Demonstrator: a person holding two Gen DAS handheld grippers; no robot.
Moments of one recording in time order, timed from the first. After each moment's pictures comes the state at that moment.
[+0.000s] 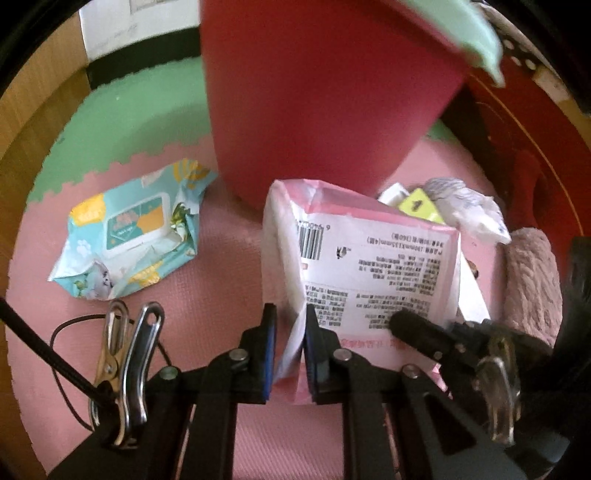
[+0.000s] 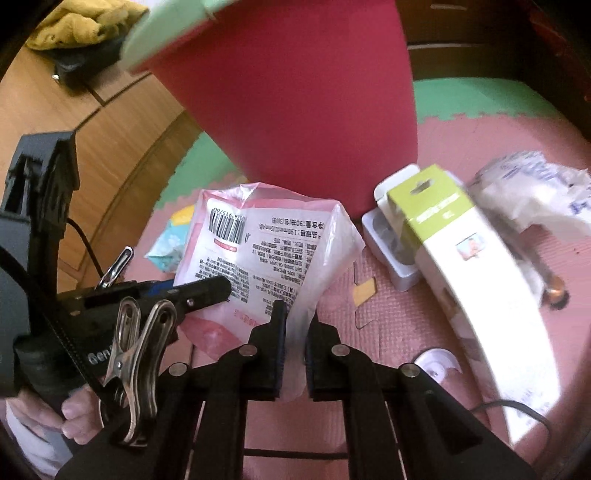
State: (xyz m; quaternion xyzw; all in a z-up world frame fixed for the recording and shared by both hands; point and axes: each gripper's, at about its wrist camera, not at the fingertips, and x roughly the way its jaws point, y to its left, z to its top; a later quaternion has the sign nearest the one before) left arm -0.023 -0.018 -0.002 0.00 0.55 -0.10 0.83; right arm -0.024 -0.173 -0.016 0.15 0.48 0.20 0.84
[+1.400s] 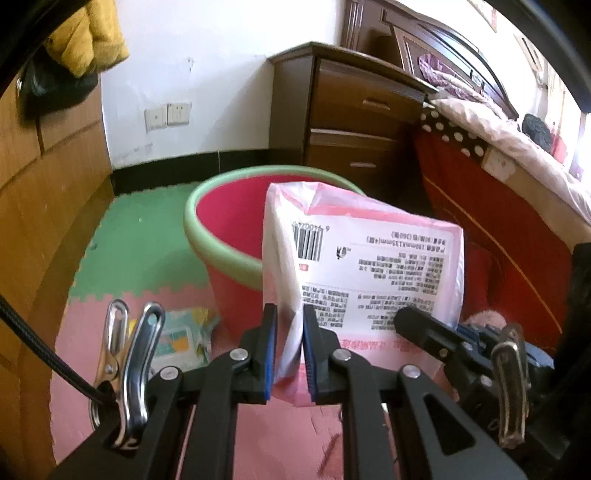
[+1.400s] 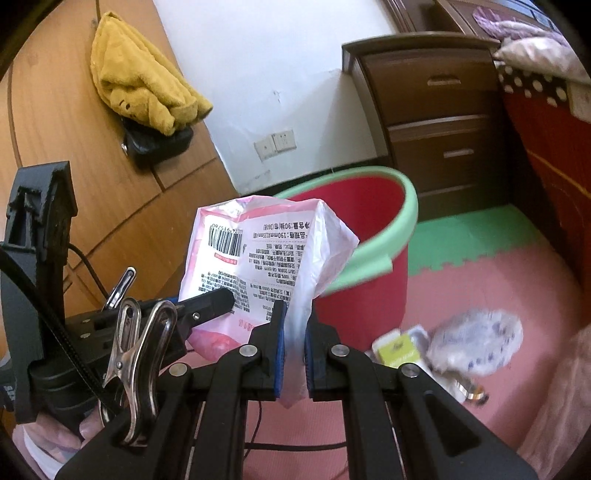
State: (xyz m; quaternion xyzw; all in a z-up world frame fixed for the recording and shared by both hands) left arm -0.042 -0.041 0.181 -0.01 0.37 -0.10 0.92; right arm -0.050 -0.206 0.150 0.13 0.30 0.21 0.92
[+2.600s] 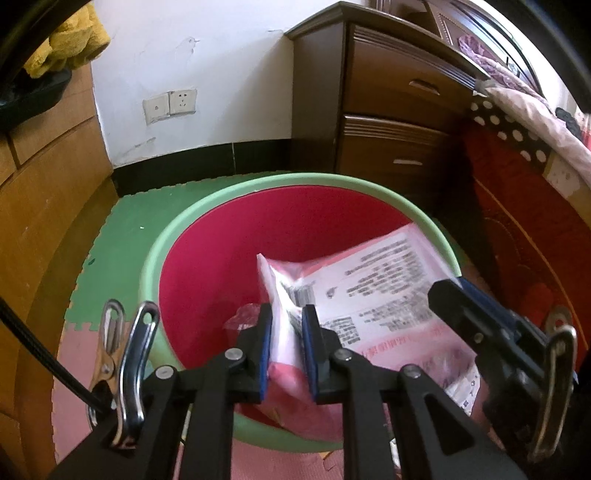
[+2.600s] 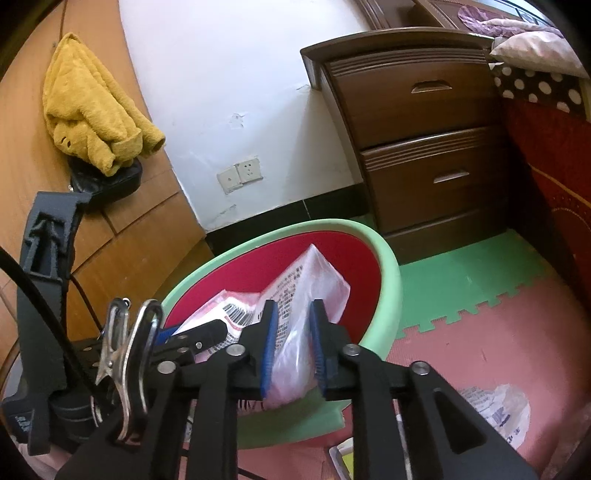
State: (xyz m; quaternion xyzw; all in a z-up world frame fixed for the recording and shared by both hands) left arm 0.096 -0.064 0.141 0.01 0.40 -0.05 0.91; right arm 0.078 -0.221 0.134 0.15 0.27 0.17 0.94
